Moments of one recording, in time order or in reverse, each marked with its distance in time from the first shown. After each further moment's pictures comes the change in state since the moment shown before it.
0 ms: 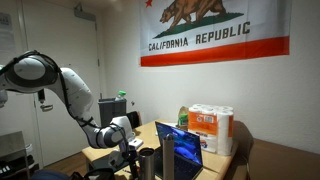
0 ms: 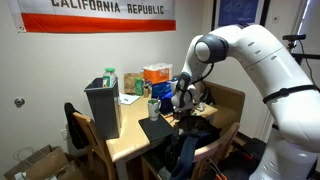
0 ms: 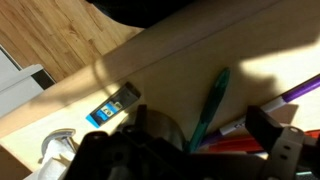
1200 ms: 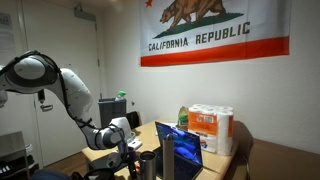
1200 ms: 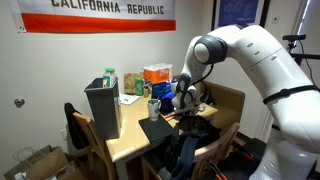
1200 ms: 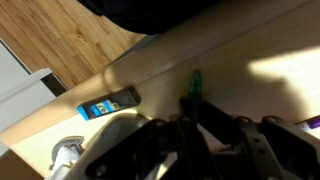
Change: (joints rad) arm 0.032 0.005 -0.031 -0.018 -0.001 -0.002 0.034
